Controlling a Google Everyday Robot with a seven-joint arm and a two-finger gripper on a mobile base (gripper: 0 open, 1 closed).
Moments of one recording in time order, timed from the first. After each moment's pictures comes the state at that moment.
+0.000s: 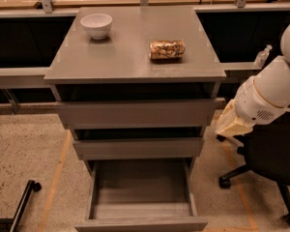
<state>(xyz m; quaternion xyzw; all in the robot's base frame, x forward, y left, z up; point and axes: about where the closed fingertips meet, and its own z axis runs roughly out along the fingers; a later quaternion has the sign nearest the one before) 0.467 -0.203 0.821 -0.63 0.75 0.07 0.17</state>
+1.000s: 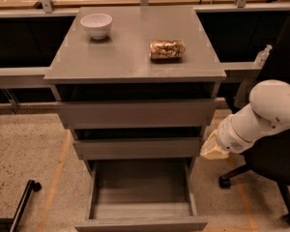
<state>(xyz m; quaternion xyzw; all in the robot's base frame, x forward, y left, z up) 0.489 -0.196 0.687 -0.58 0.78 0.12 0.18</state>
